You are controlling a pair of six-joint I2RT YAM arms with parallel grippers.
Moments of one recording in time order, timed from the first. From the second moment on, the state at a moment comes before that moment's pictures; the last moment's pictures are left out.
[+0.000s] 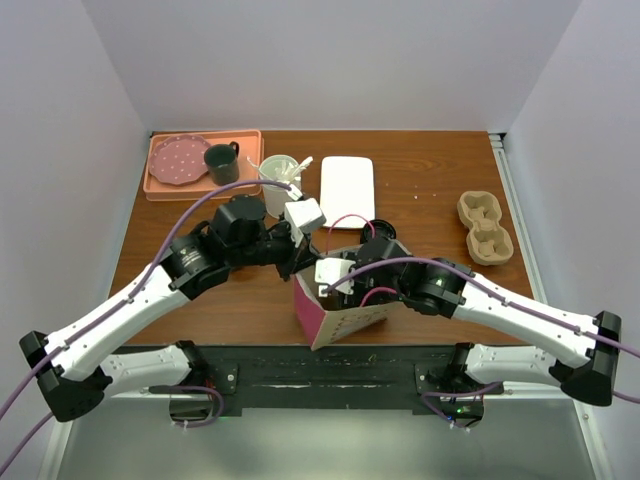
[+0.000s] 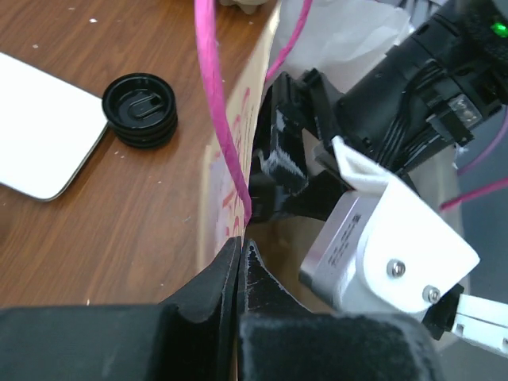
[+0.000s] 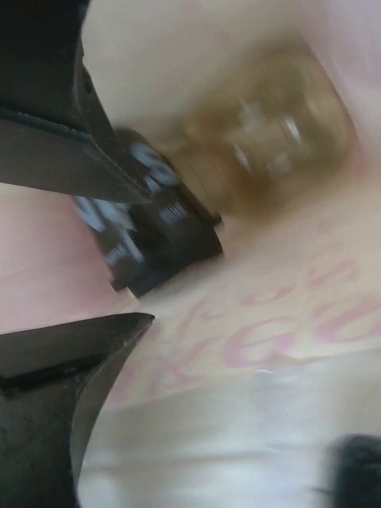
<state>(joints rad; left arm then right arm) -0.86 1.08 1.17 -0.54 0.34 0.01 1.07 1.11 1.02 -0.70 0.08 -0.57</state>
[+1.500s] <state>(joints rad) -0.87 0.90 1.02 -0.40 0.30 0.16 1.07 1.15 0.88 -0.44 0.17 -0.89</state>
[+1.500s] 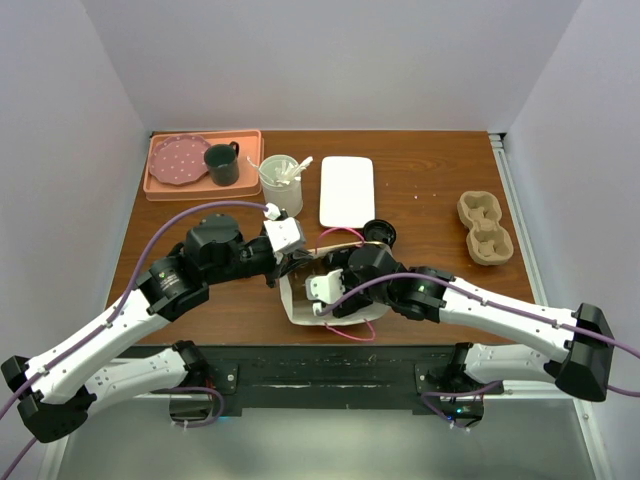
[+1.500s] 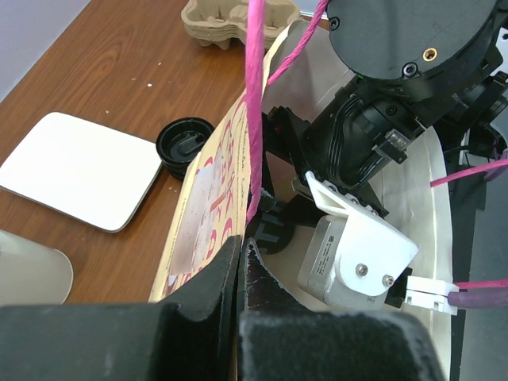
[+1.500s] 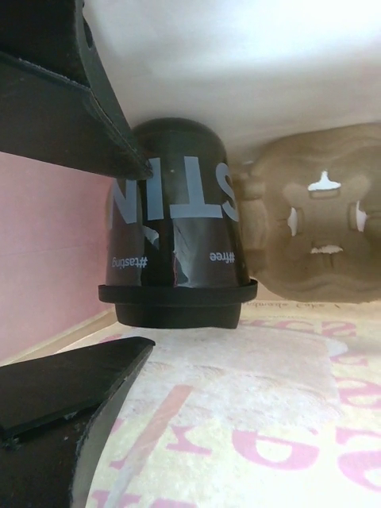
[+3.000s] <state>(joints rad) -0.87 0.84 0.99 -0.40 0.28 0.27 1.01 1.15 0.91 -0.42 0.09 -0.85</state>
